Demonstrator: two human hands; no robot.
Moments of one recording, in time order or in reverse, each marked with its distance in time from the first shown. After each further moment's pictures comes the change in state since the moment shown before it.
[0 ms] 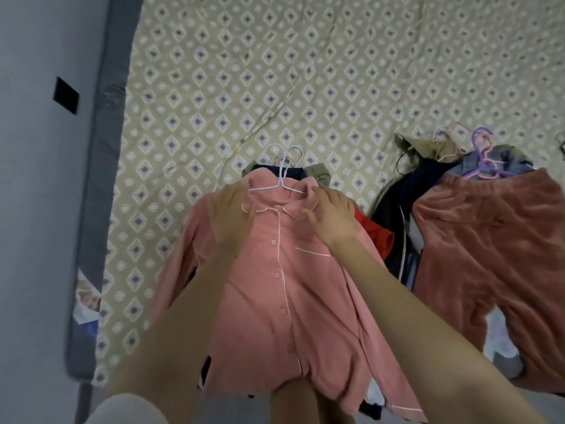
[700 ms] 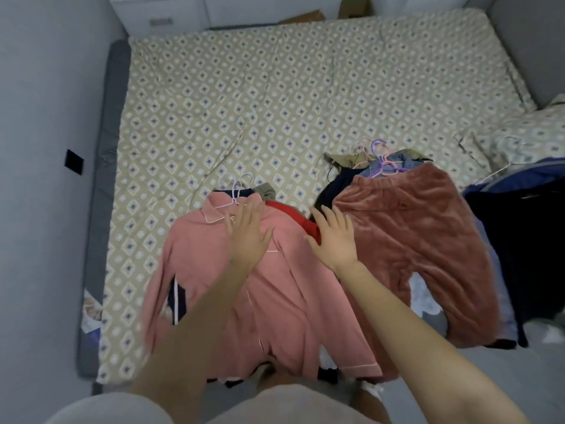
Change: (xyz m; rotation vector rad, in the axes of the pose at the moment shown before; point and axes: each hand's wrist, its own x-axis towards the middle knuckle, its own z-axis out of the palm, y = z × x) left_hand -0.118 0.217 -0.054 0.256 -0.106 0.221; right_hand -0.159 0.110 -0.149 0.037 0.056 -0.006
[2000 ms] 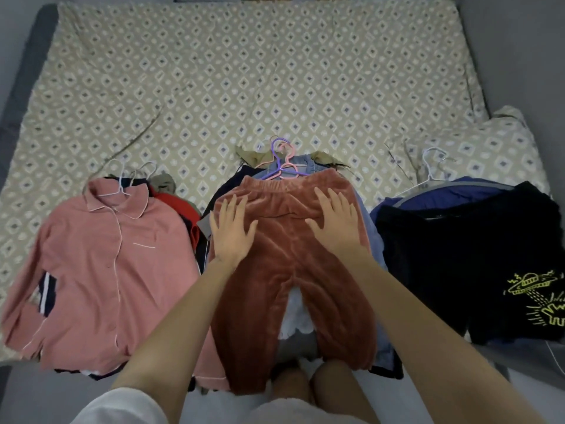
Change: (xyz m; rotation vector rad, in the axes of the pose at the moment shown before) left_hand 0.070 0.336 0.138 -0.079 0.024 -0.210; right_hand 0.052 0.381 -0.120 0.023 -0.074 -0.018
